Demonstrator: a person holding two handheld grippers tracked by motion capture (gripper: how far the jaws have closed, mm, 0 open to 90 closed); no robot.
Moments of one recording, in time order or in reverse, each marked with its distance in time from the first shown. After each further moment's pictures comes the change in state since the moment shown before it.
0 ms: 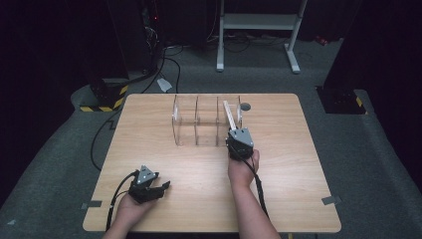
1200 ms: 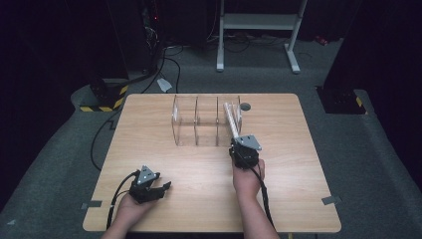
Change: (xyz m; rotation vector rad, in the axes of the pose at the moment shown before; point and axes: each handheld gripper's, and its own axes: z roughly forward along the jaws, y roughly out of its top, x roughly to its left) left arm -0.001 0.001 0.001 -0.003 -0.026 0.015; right arm -0.012 -0.011 -0.022 0.134 0.054 0.043
